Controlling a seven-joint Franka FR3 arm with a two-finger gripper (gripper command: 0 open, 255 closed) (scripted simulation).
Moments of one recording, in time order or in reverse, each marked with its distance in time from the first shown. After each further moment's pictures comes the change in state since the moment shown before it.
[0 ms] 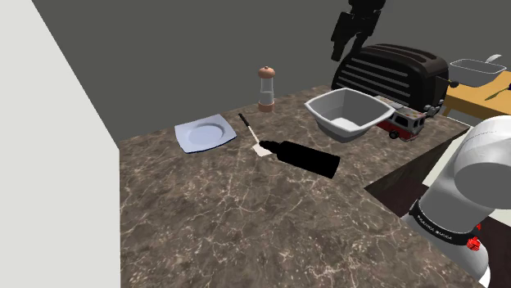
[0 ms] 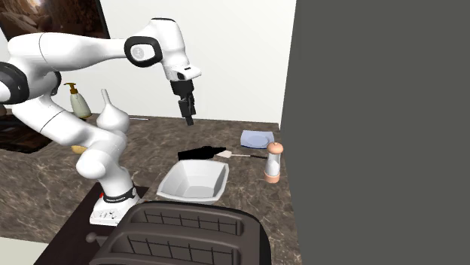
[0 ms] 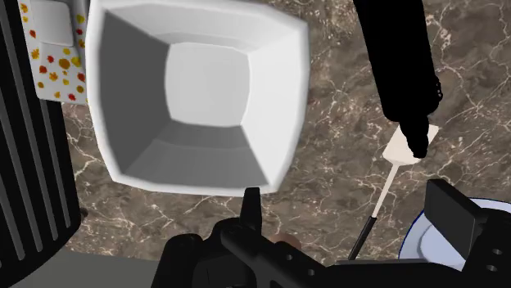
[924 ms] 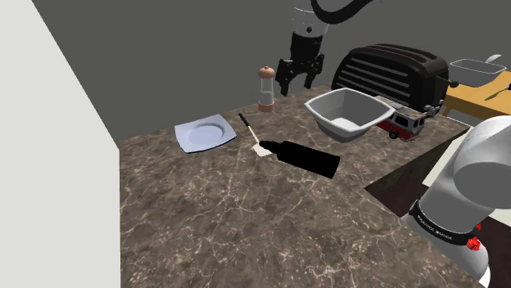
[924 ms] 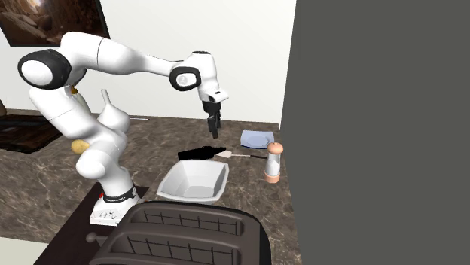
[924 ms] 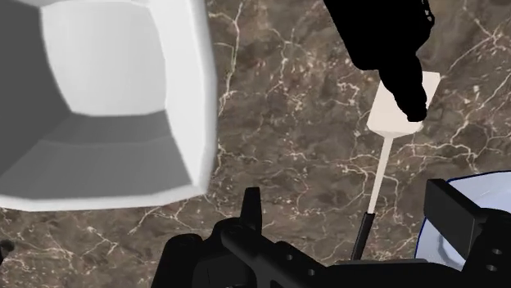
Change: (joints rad) arm -0.006 0.324 0.159 -0.013 0.026 0.317 0.270
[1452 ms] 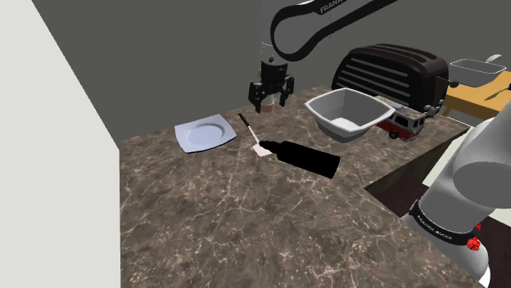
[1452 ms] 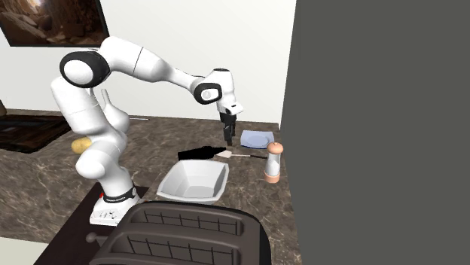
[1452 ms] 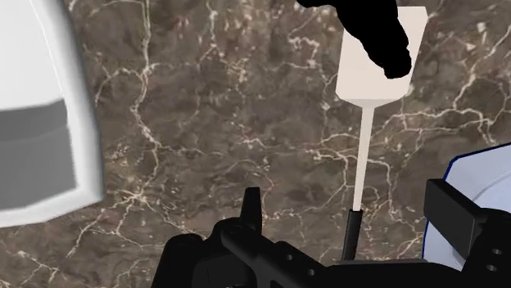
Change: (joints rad) arm -0.010 0.295 0.082 0.110 -0.063 0.164 0.203
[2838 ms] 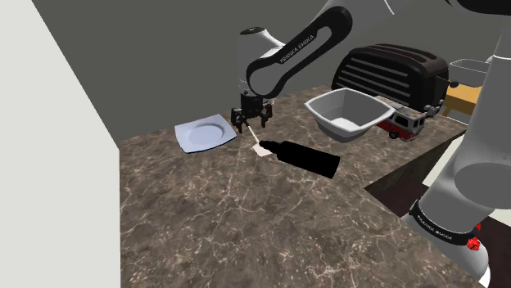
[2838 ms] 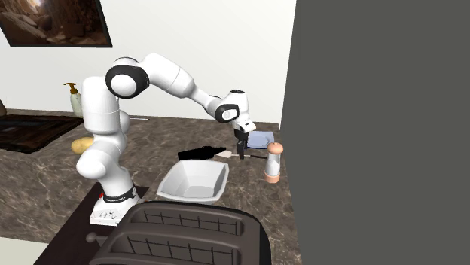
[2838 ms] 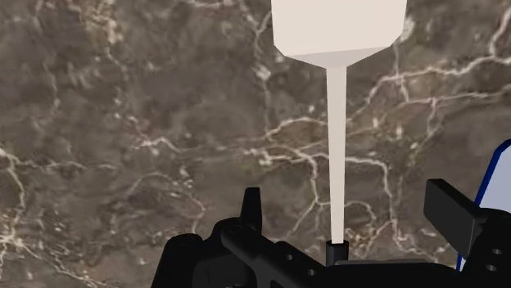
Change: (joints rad) arm 0.025 0.349 0.011 0.153 -0.135 0.161 0.211
